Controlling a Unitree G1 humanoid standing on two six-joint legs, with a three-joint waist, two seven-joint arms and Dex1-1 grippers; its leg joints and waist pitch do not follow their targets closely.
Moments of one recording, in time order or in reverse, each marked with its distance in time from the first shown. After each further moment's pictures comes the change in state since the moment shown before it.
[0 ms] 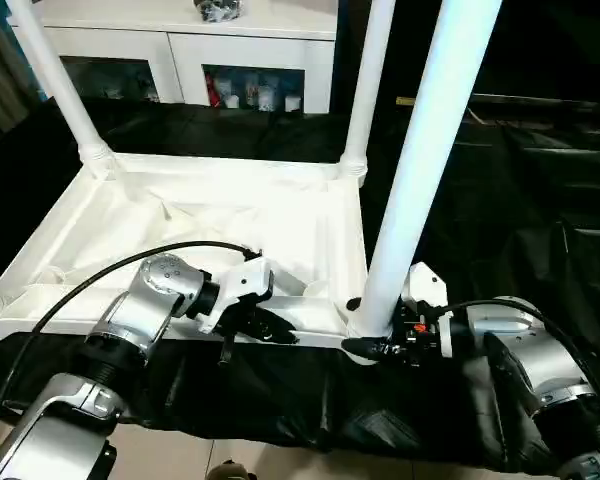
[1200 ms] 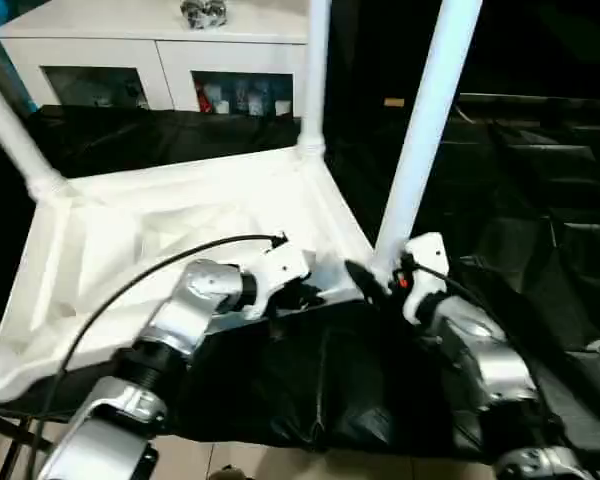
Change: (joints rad) left arm -0.003 -0.149 0.023 0.002 0.104 0.010 0.348; right arm 0.004 0.241 -0.187 0.108 -0.048 -0.038 -0.554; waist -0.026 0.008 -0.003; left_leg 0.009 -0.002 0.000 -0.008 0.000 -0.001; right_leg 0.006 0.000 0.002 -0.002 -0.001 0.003
